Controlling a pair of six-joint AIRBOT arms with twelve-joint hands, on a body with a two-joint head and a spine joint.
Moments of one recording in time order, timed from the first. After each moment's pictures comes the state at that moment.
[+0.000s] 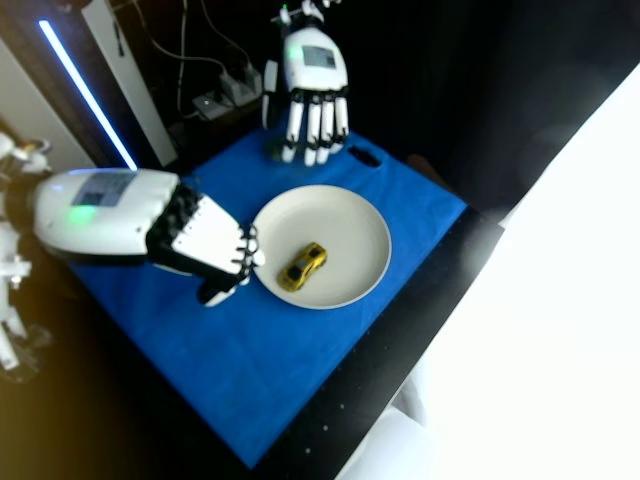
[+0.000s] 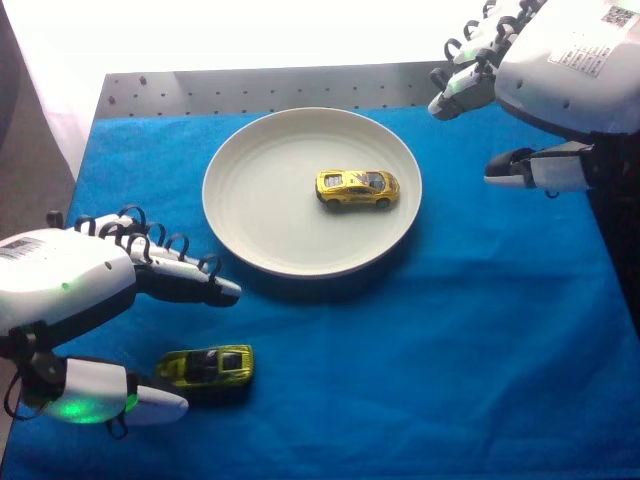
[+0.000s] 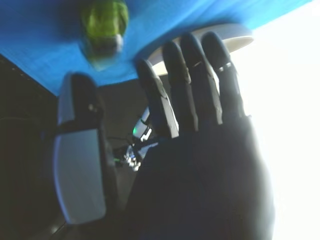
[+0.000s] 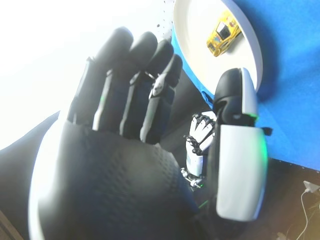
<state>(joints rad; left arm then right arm) 1.00 -0.75 0.80 -0.14 -0.66 1.13 -0.55 -0.97 1.07 -0.12 0.50 -1.23</state>
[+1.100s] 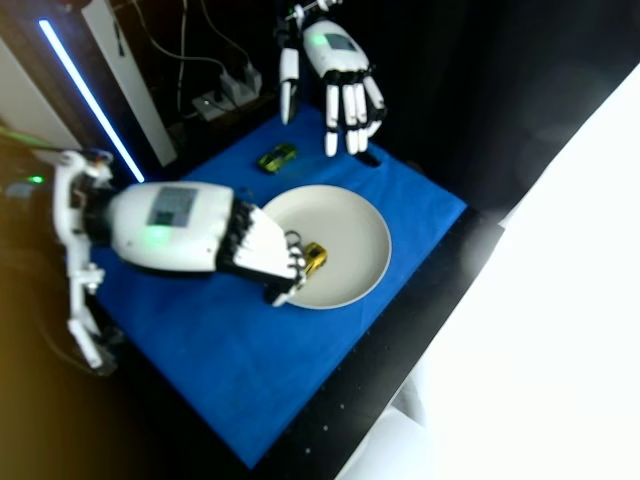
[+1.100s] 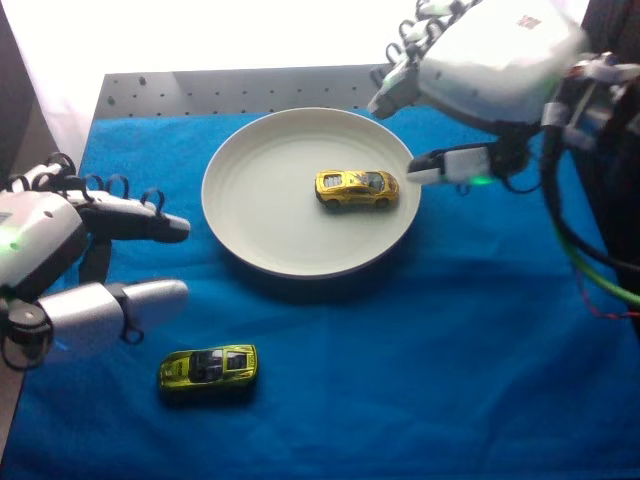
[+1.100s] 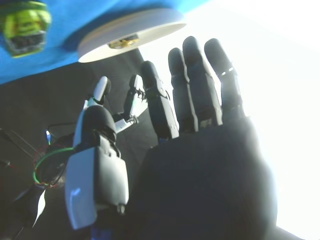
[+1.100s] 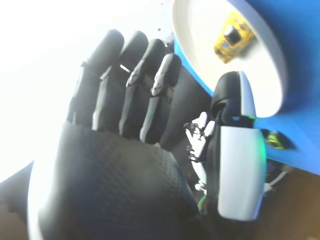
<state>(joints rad) 1.11 -0.82 0.80 -0.45 -1.06 1.26 -0.54 -1.21 1.26 0.02 0.46 -1.24</state>
